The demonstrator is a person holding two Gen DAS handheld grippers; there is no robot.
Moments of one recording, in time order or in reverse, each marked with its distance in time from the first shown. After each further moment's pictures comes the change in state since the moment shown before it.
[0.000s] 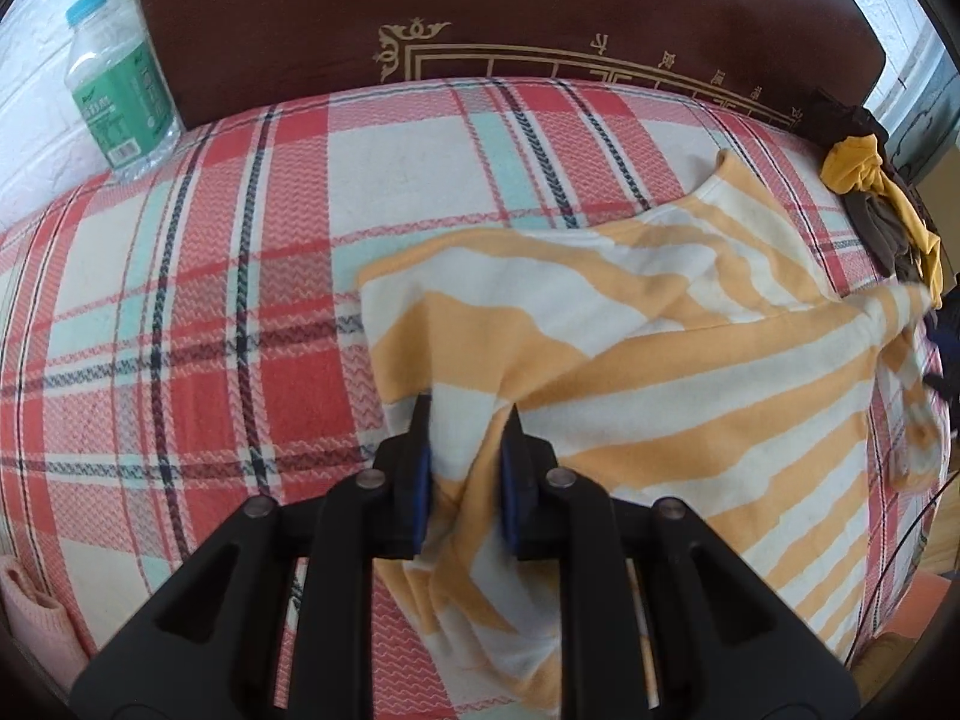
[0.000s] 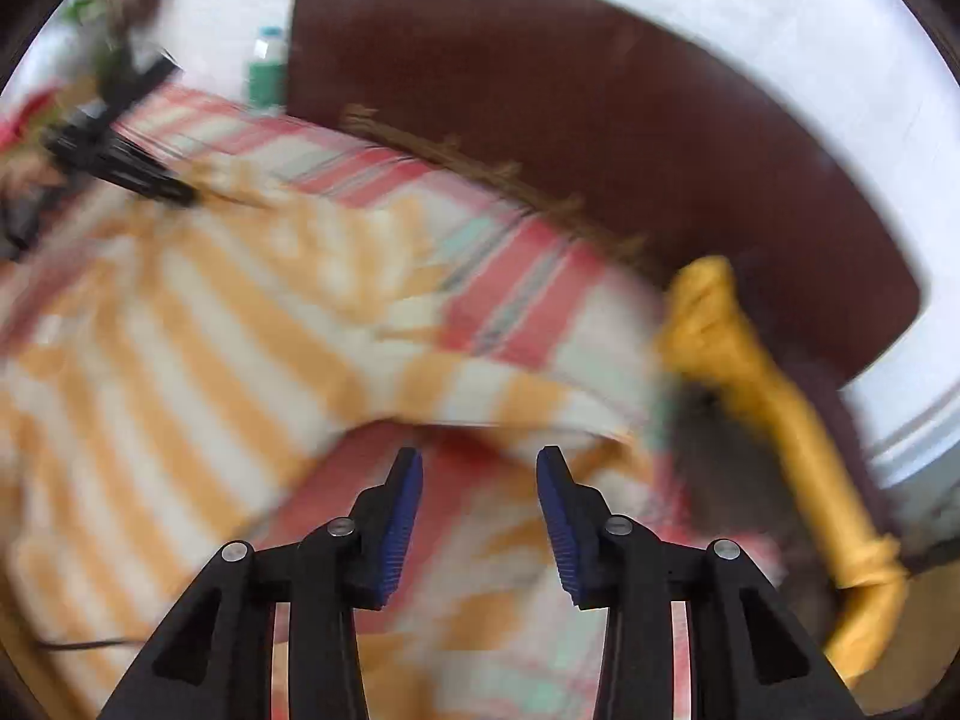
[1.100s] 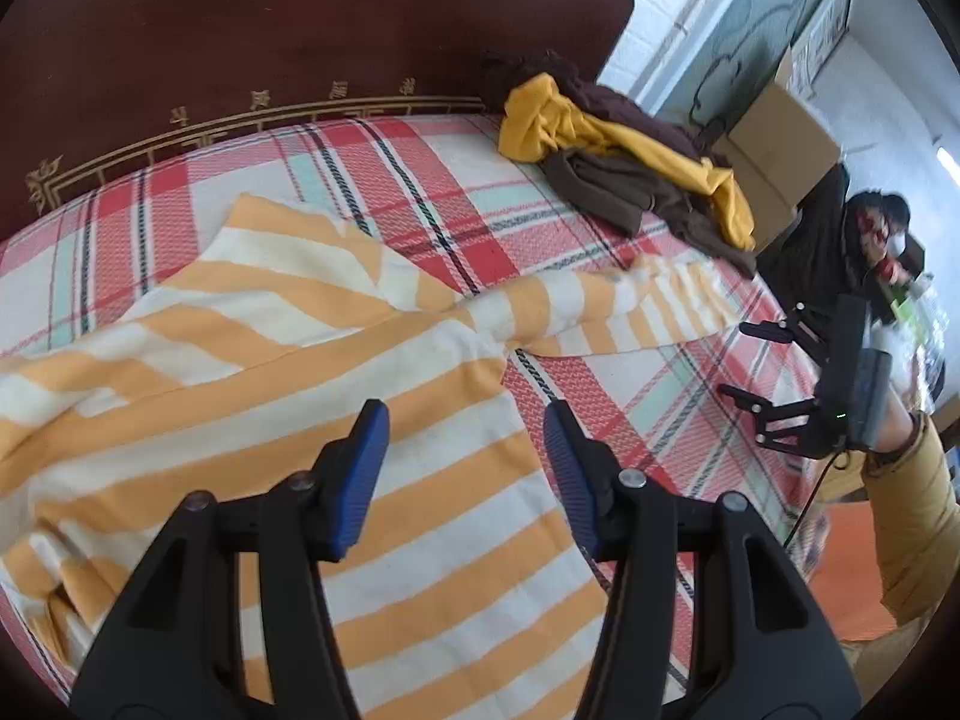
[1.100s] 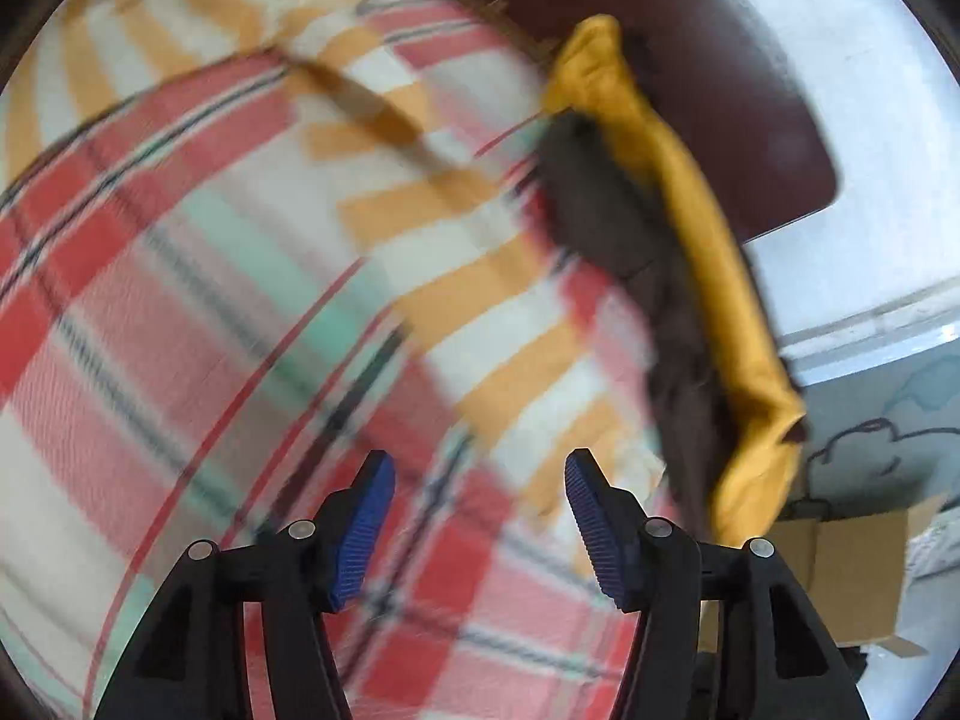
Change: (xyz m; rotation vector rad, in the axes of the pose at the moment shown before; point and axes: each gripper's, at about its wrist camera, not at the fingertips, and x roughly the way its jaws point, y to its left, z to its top) left arm -0.037 -0.218 -0.006 0.242 -0.074 -0.376; right arm -0.030 -0.045 -0.113 -0.163 0.256 -0.367
